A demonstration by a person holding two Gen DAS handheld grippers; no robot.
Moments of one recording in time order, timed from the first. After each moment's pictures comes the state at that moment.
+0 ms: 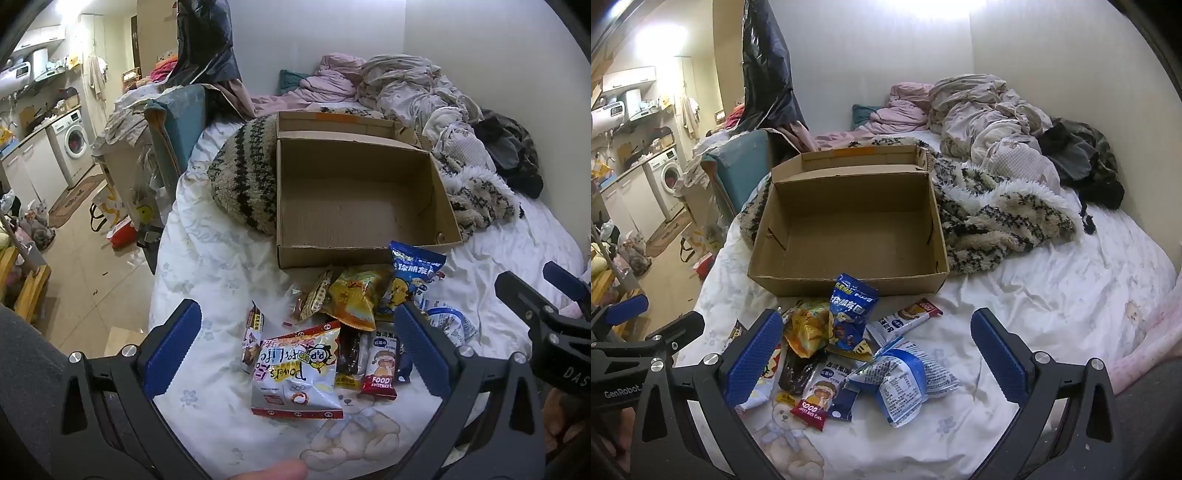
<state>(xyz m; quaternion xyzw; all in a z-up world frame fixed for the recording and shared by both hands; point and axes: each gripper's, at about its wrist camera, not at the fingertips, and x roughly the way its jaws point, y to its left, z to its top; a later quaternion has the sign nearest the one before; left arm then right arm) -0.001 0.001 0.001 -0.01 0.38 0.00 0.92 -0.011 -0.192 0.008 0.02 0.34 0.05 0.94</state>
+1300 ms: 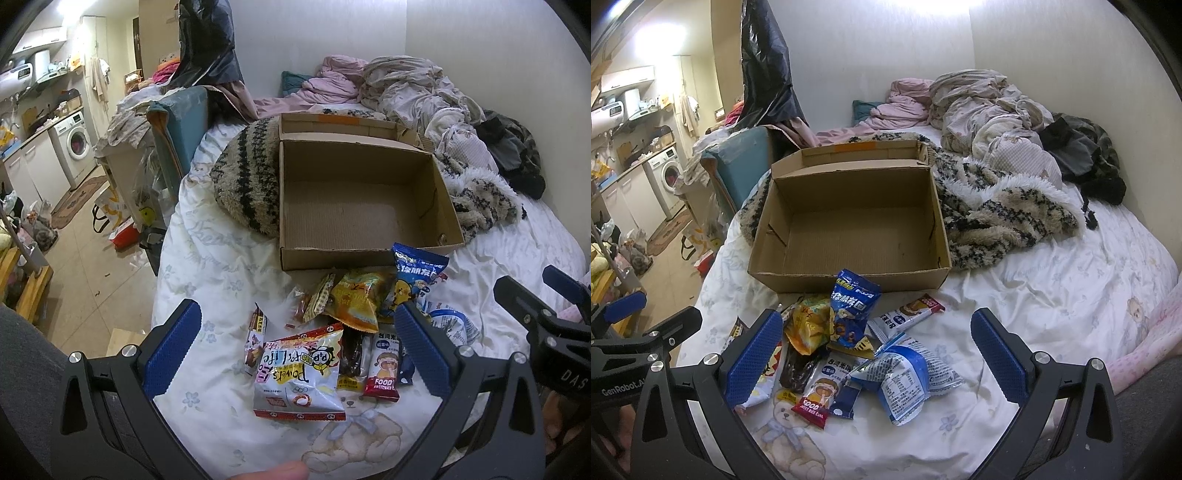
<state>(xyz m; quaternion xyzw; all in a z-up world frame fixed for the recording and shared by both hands) 0.000 0.005 0.011 -0.01 0.38 0.00 0.93 -0.009 -0.193 0.006 0.03 0.34 0.05 0.94</state>
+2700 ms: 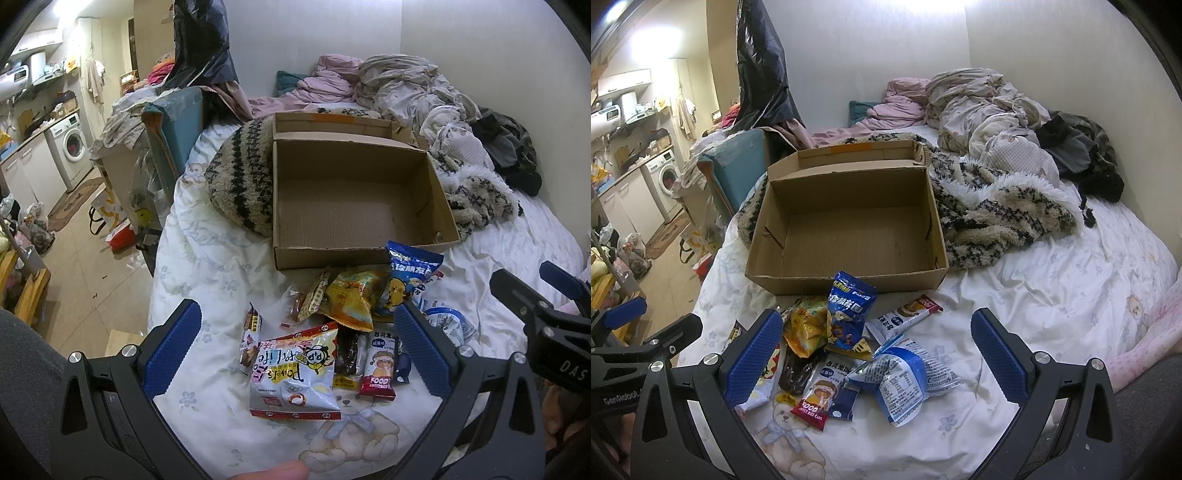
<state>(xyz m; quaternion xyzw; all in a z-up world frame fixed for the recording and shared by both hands) 0.000 -0.004 0.003 0.00 0.38 0.00 0.93 -0.005 -0.198 0.004 0.03 0.35 0.04 0.94</state>
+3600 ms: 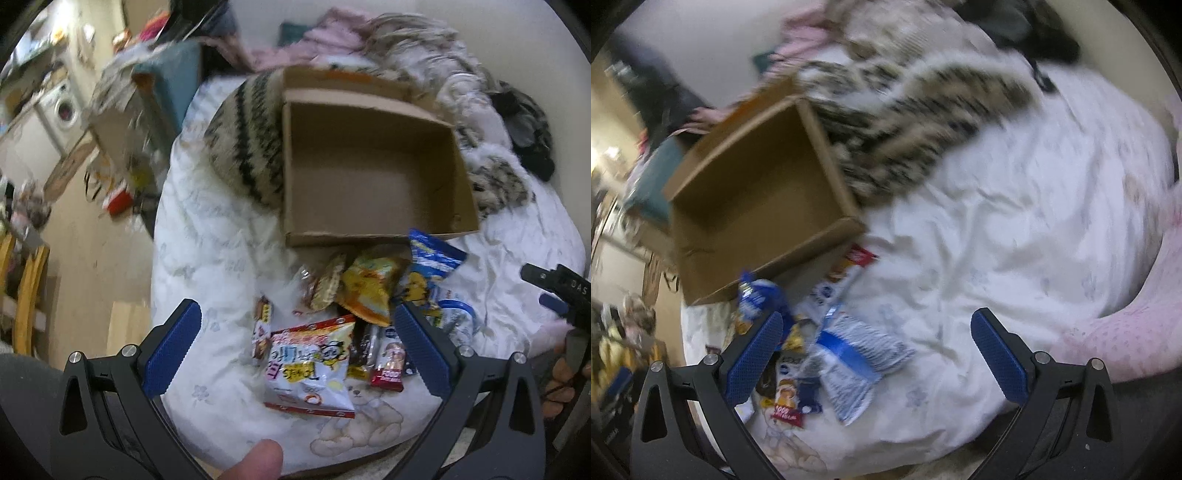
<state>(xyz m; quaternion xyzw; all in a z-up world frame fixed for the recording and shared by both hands) 0.057 0.021 -0.001 -0.02 0.49 0.00 0.87 0.058 -0.310 -0.045 0.22 0.52 -0.05 0.83</state>
